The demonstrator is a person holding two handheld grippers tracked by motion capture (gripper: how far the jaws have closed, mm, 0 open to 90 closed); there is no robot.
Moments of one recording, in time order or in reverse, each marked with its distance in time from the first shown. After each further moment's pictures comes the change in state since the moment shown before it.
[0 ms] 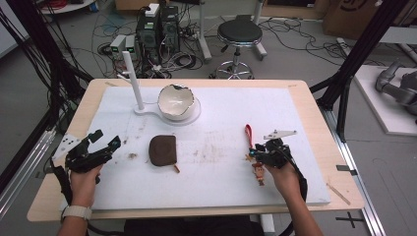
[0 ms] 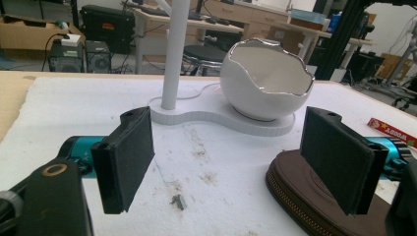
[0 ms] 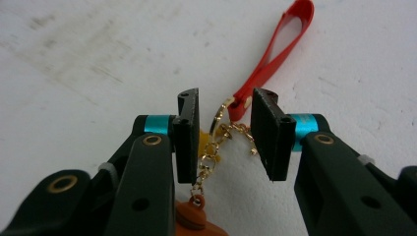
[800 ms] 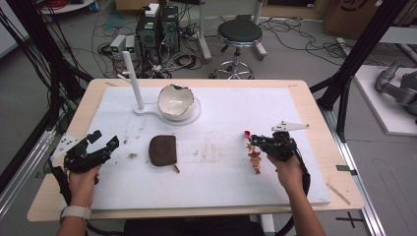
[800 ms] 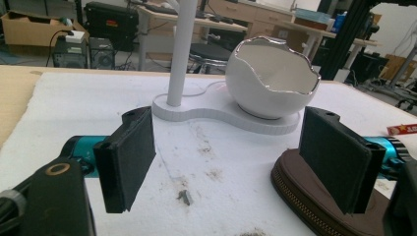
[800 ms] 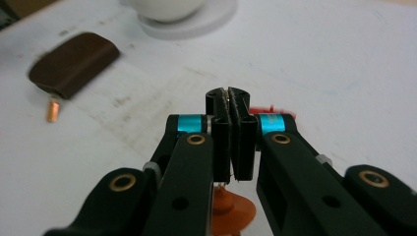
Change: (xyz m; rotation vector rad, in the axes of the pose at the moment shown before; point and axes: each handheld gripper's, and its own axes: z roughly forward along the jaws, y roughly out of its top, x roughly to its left) left arm 0.005 -0.001 -0.003 0.003 0.017 -0.014; right arm -0.001 0.023 -0.032 -0.204 0.138 0.027
